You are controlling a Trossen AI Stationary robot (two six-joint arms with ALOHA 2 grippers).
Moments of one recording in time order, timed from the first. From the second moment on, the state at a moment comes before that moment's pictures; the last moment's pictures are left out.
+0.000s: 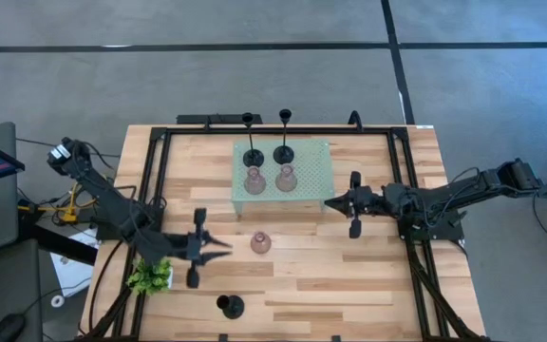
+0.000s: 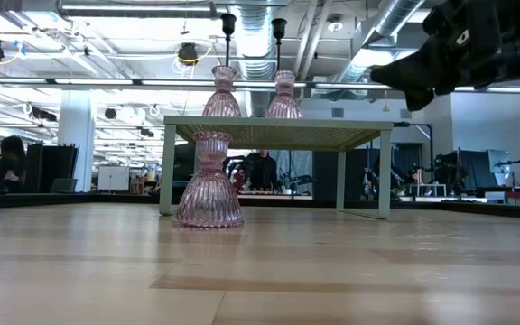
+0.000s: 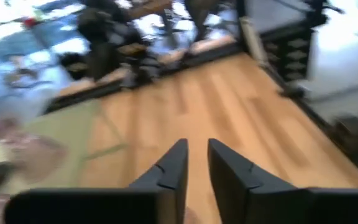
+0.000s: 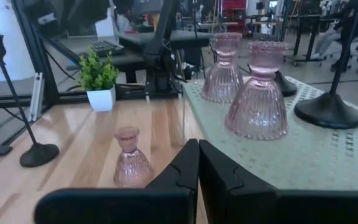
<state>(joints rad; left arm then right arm) -0.77 0.90 0.73 -0.02 -0.68 0.09 0.12 0.90 0.18 0.65 0.21 0.05</state>
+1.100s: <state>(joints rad) -0.71 0.91 0.30 0.48 -0.11 0.05 0.12 0.90 0.18 0.70 0.21 0.05</state>
